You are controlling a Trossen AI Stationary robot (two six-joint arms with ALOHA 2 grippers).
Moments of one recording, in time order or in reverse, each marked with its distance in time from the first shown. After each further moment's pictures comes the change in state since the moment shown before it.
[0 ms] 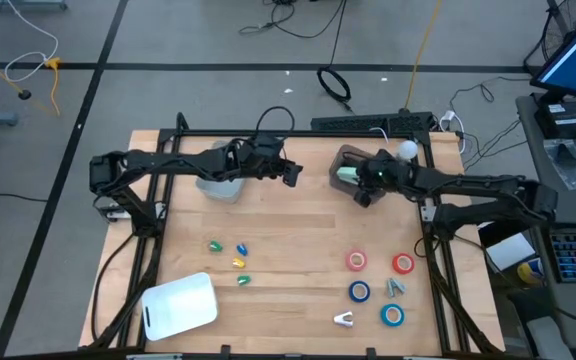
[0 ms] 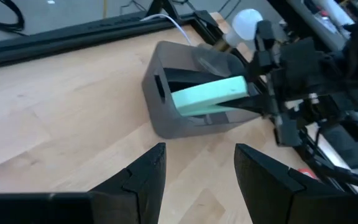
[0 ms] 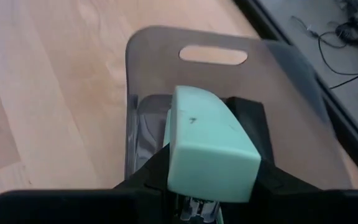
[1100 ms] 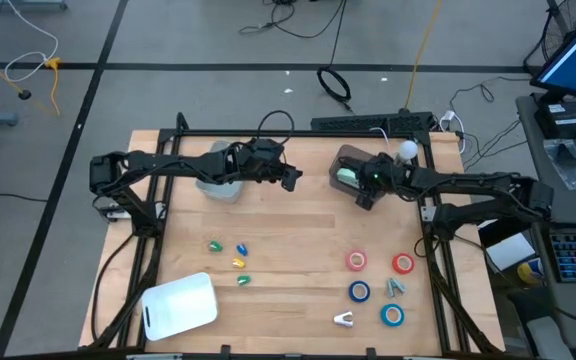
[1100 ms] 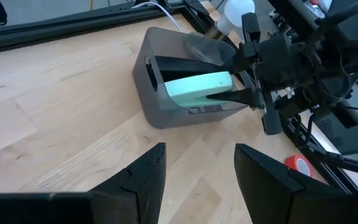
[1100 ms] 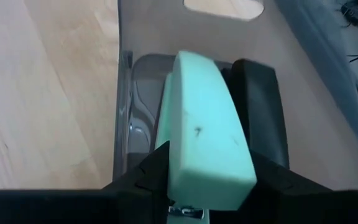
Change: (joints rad) left arm -0.006 0.000 -0.045 0.049 0.044 0.017; right arm 0.000 0.047 0.000 -0.074 0.025 -0.023
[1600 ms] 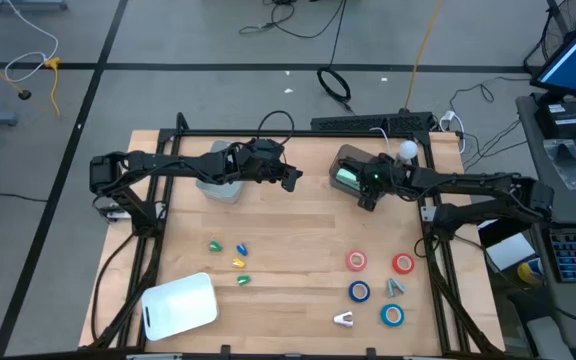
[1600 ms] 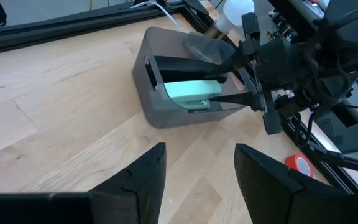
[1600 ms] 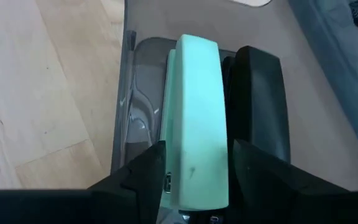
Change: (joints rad) left arm 0.000 0.000 0.000 0.000 0.001 0.004; right arm 0.000 -0.011 0.000 -0.034 0.001 -0.043
